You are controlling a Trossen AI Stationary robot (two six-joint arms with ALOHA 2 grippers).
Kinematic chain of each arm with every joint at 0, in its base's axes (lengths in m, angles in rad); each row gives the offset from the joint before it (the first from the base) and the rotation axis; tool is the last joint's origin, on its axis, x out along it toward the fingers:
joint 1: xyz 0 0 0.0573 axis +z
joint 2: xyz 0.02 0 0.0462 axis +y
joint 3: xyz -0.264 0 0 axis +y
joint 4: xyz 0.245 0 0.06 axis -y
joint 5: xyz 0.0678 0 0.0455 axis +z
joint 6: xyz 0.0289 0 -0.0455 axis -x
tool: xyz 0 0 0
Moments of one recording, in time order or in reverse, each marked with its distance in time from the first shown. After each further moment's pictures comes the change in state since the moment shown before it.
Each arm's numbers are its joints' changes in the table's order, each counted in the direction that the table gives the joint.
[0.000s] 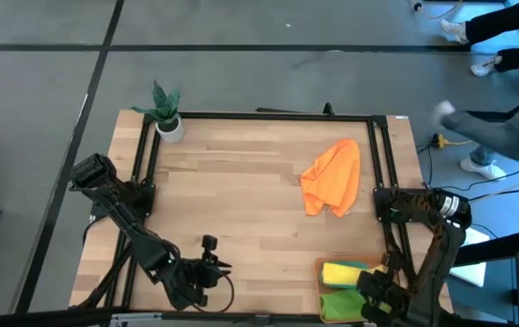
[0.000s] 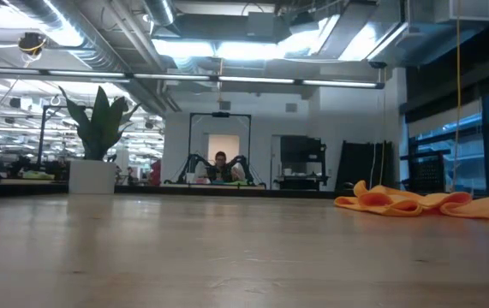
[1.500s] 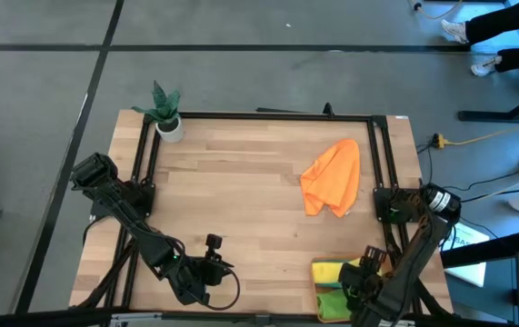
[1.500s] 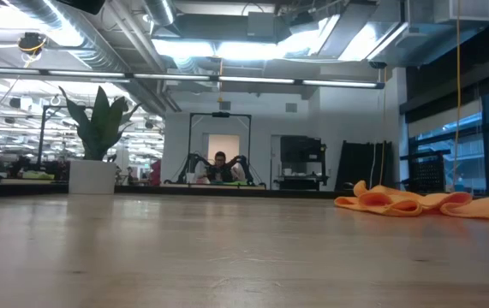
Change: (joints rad) left arm 0.041 0.000 0.000 0.000 -0.094 -0.027; right arm -0.174 0.000 -0.042 -0.023 0.090 0.216
